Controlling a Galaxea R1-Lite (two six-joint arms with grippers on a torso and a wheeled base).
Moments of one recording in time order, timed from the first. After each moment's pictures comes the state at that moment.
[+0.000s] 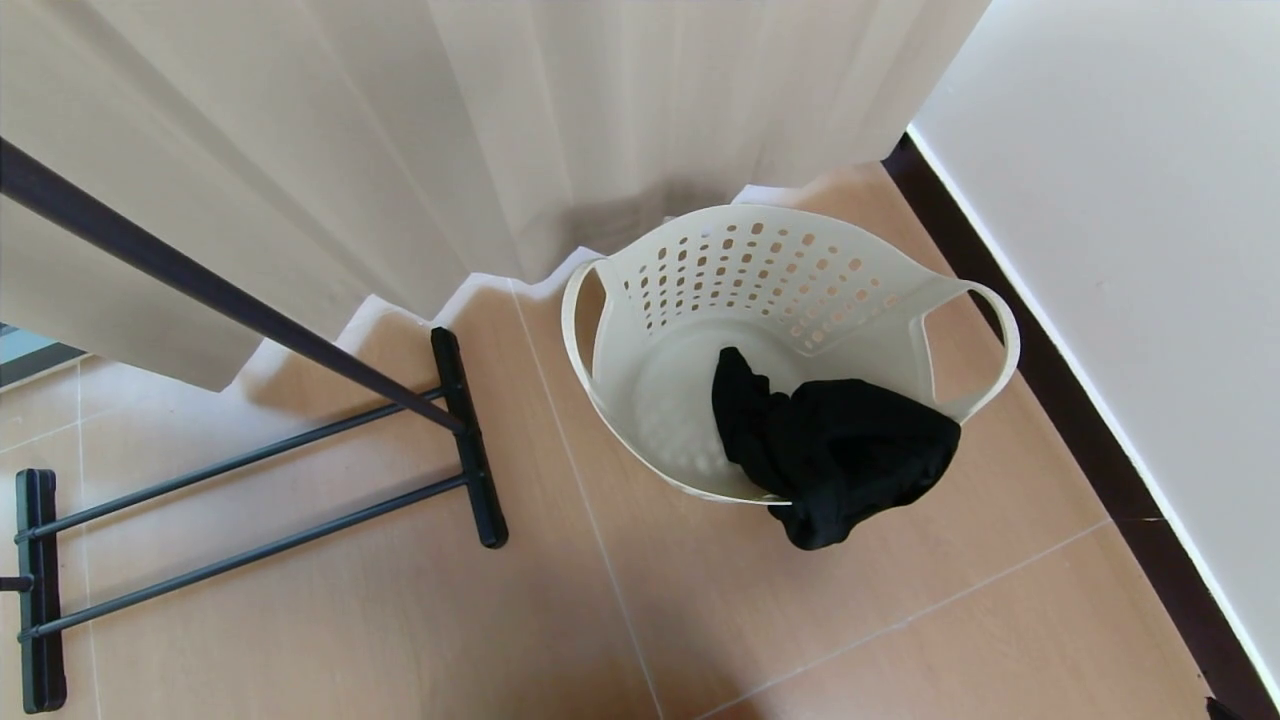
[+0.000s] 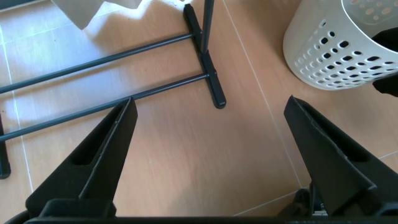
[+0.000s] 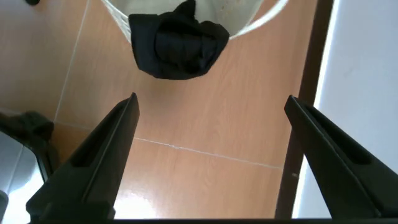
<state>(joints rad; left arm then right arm) 0.00 0.00 0.00 0.00 0.02 -0.02 0.11 0.55 -0.33 0.01 0.19 -0.56</state>
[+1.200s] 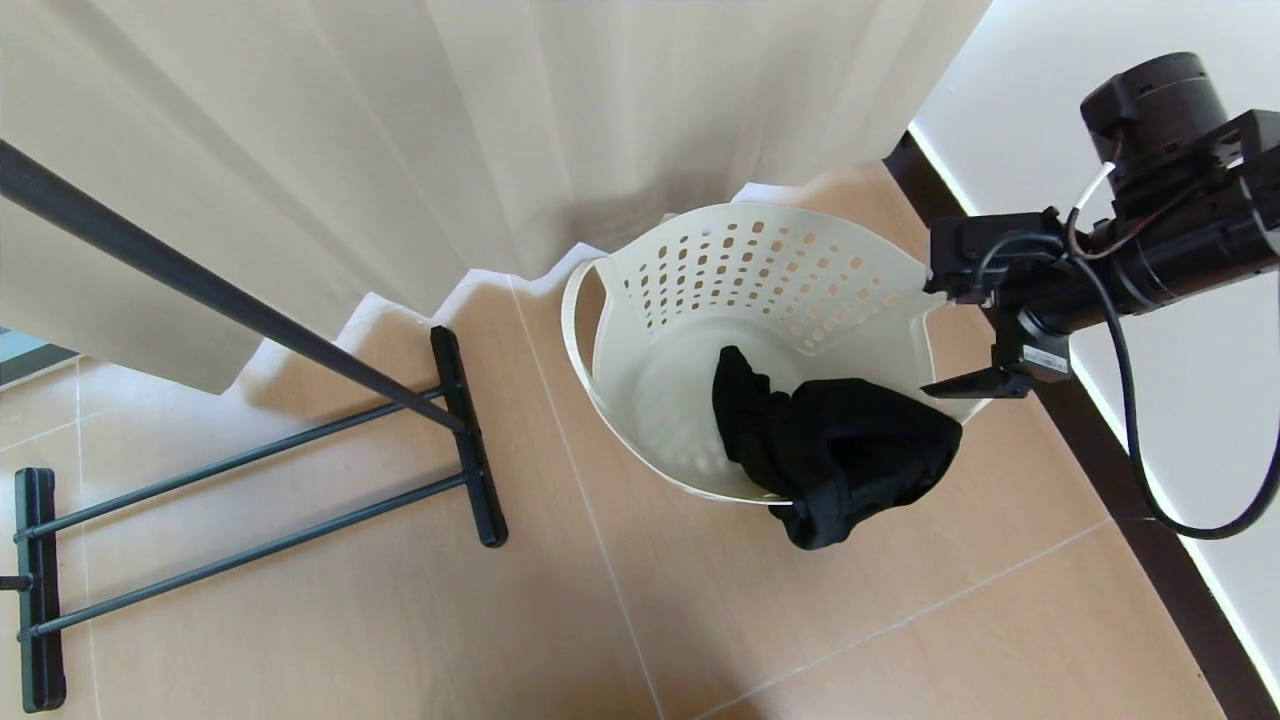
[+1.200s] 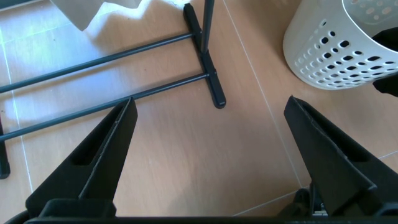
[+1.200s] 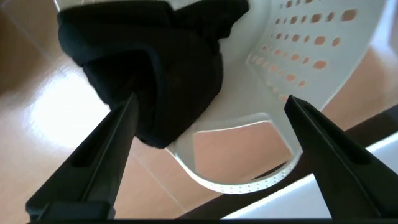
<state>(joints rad) 0.00 0.00 0.00 0.00 0.02 -0.02 0.20 1.83 -1.79 0.75 0.13 -1.16</state>
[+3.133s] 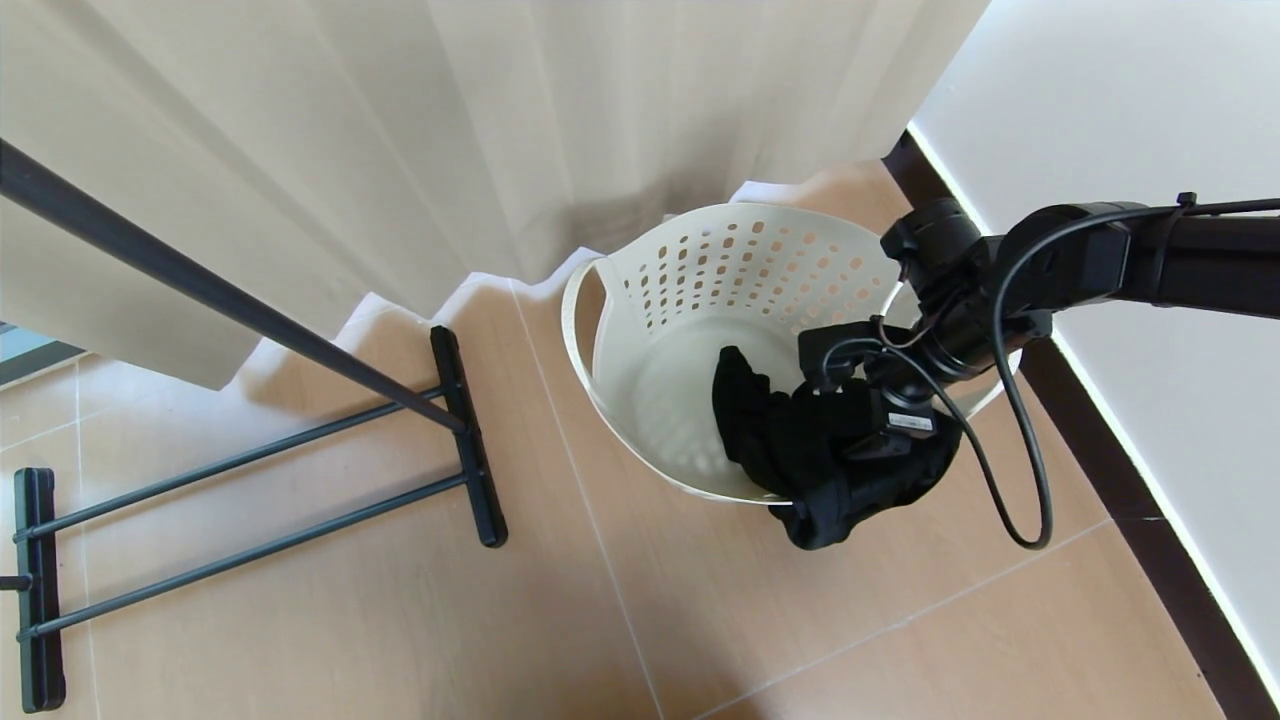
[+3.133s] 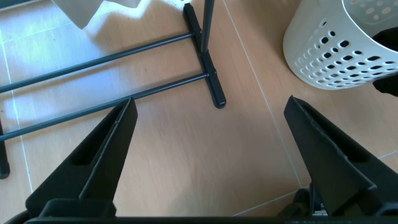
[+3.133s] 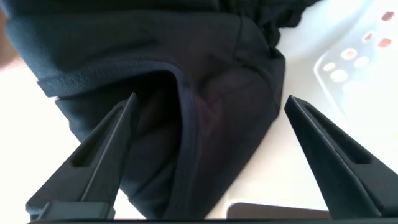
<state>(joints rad) 0.00 0.00 0.00 0.00 0.02 -0.02 0.29 2.13 -1.88 0.74 0.01 -1.15</state>
